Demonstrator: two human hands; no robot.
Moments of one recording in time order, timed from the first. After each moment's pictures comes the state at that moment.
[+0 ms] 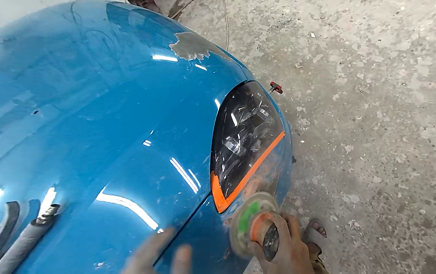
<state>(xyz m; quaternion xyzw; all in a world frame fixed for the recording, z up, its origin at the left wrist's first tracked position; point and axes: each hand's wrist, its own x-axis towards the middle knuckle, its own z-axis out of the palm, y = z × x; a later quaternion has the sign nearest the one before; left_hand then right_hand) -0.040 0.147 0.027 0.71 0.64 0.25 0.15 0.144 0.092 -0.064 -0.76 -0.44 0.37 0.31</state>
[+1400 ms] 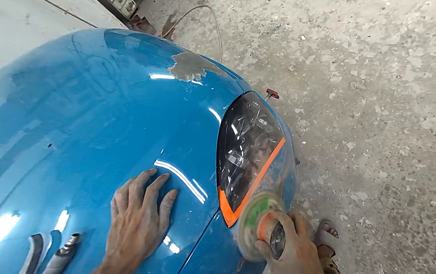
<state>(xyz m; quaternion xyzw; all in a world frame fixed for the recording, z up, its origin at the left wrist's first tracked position) -0.107 0.318 0.026 0.88 0.46 0.04 -0.11 0.144 0.120 -0.043 -0.79 -0.40 0.36 0.29</state>
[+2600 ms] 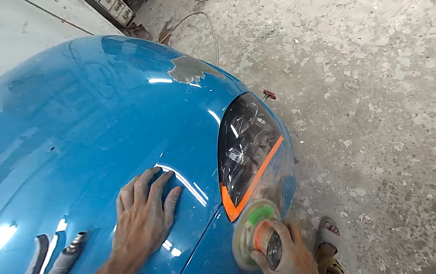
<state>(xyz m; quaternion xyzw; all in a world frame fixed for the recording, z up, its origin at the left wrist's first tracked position) -0.106 0.320 0.026 0.88 0.46 0.04 -0.11 0.119 0.100 -0.041 -0.78 -0.39 0.37 0.31</state>
